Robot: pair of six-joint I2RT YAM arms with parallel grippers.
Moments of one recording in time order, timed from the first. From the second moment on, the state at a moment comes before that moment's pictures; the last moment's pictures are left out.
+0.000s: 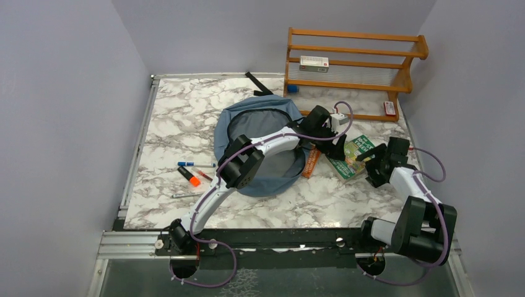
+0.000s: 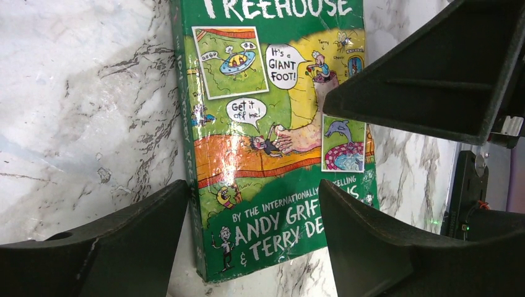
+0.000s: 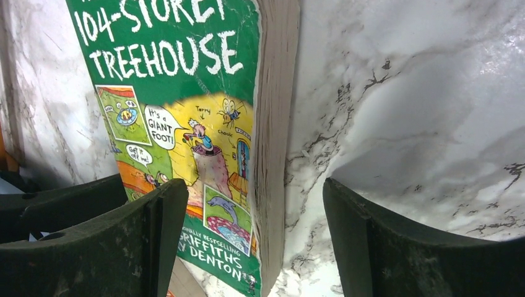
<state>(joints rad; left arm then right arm) -0.87 2.54 2.09 -0.17 0.59 -0.28 -0.29 1.21 0.53 -0.31 -0.07 0.84</state>
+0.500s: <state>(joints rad) -0.87 2.54 2.09 -0.18 0.59 -0.28 -0.29 1.30 0.53 -0.18 -0.11 0.89</state>
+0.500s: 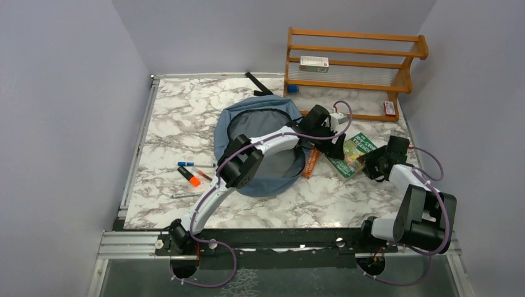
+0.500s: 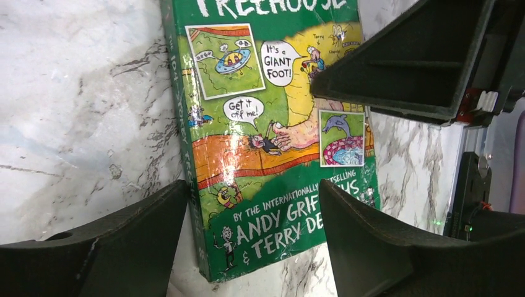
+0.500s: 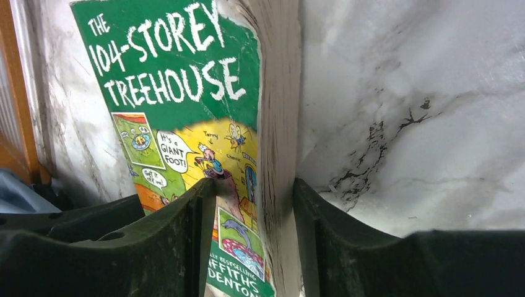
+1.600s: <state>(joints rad) -0.77 2.63 2.27 -0.30 0.61 -0.58 -0.29 1.31 0.44 0.03 -0.12 0.96</state>
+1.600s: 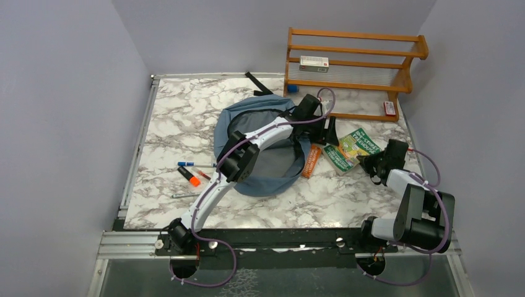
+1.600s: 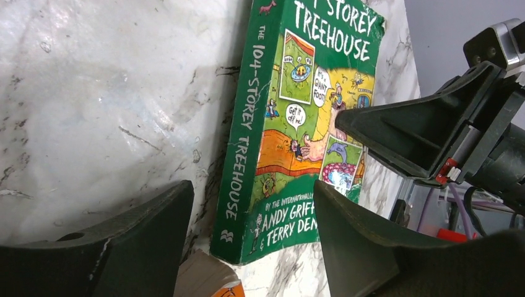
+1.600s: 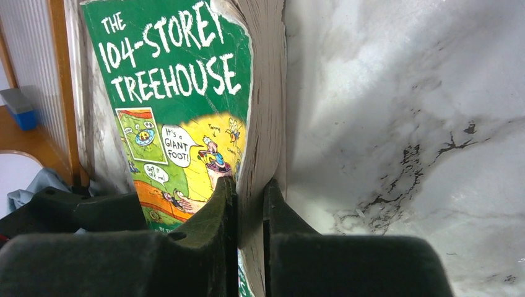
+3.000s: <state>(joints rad) -0.80 2.53 2.31 -0.29 0.64 -0.56 -0.30 0.85 0.41 -0.24 -0.01 0.90</state>
